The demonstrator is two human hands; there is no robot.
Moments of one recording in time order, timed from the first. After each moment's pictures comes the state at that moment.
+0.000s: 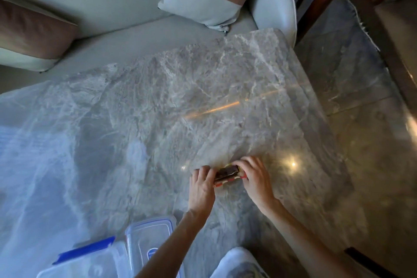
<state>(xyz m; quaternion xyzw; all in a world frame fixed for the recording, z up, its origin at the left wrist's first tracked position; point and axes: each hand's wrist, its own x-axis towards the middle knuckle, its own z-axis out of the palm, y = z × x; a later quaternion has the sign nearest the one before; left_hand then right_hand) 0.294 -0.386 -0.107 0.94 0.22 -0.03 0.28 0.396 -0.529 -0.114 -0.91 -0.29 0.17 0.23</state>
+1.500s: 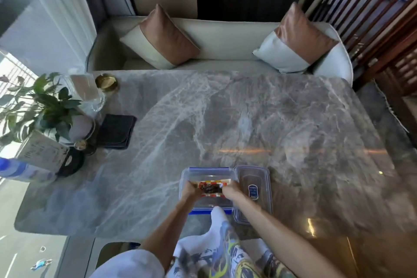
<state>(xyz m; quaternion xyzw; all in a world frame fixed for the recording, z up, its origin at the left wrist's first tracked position) -0.082 -0.198 -0.029 0.61 0.56 -0.09 0.55 0.020 -0.295 -0.037 -0.86 -0.01 0.46 0.20</state>
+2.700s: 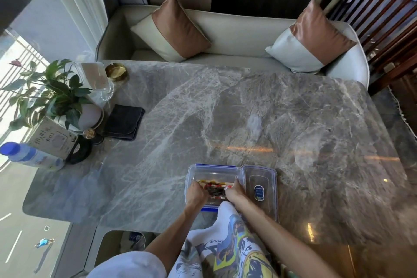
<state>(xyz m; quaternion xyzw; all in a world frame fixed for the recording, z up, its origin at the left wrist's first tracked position) -0.091 -0.207 -0.036 0.68 0.57 -0.13 0.44 0.010 -0.290 -0.044 -0.85 -0.02 0.49 0.19</state>
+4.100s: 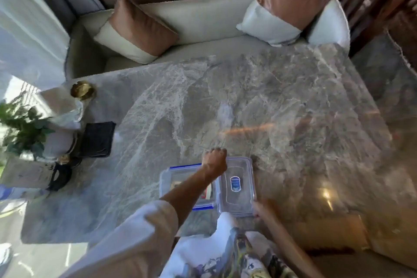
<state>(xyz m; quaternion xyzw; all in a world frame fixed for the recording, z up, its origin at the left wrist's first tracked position) 0.087 -0.251 0.005 0.92 0.23 -0.25 0.20 0.078 -0.464 -0.048 -0.83 0.13 0.49 0.25</state>
